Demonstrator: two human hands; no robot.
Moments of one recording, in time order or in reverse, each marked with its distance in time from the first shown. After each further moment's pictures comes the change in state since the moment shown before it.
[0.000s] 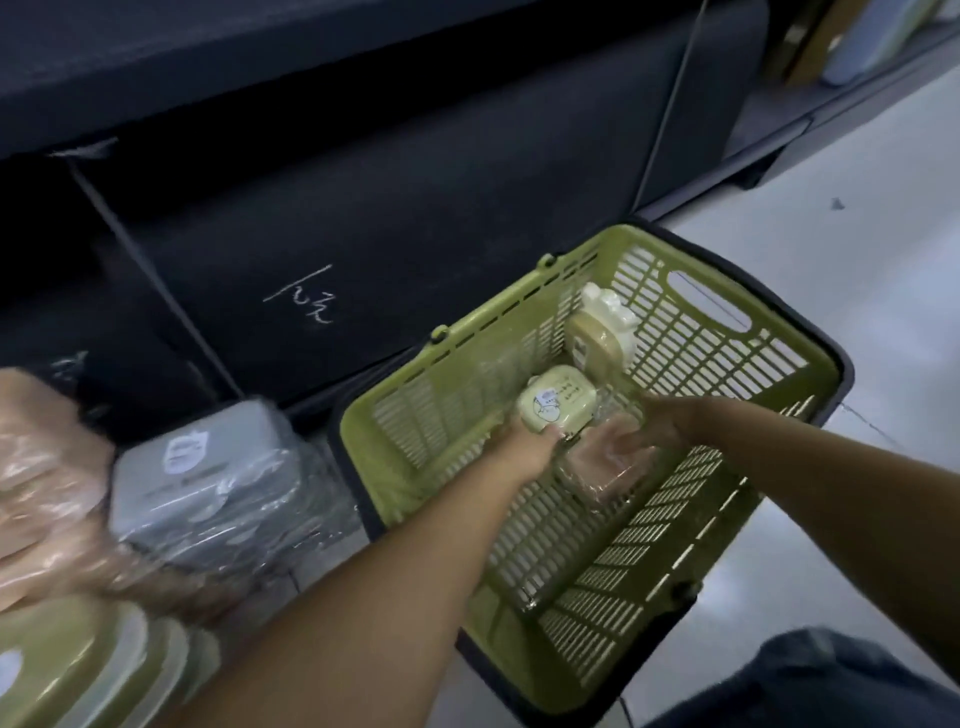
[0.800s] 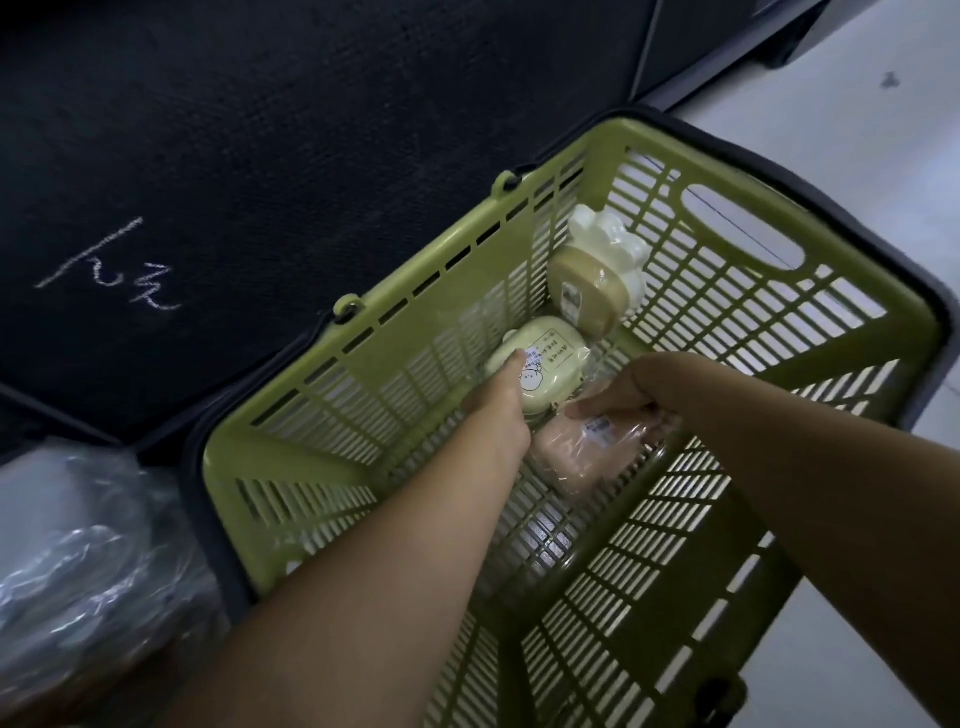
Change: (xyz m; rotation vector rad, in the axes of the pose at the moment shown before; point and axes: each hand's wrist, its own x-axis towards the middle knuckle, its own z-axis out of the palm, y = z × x) left_hand 0.133 0.004 0.048 -0.978 0.174 -0.349; right_hand 0.068 -0.011 -0.001 0.036 -0.172 0.338
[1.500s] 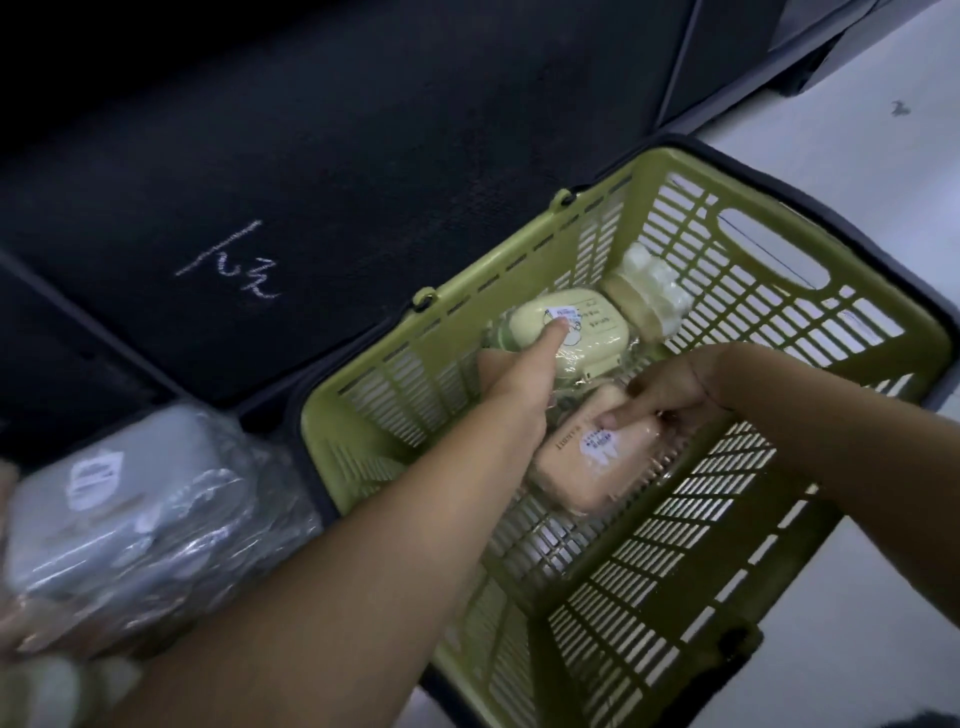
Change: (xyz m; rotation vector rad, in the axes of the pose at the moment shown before) left_hand -0.081 0.034 -0.037 0.037 -0.081 0.301; right_hand -0.046 0.010 0.006 0.343 -0.269 -0.232
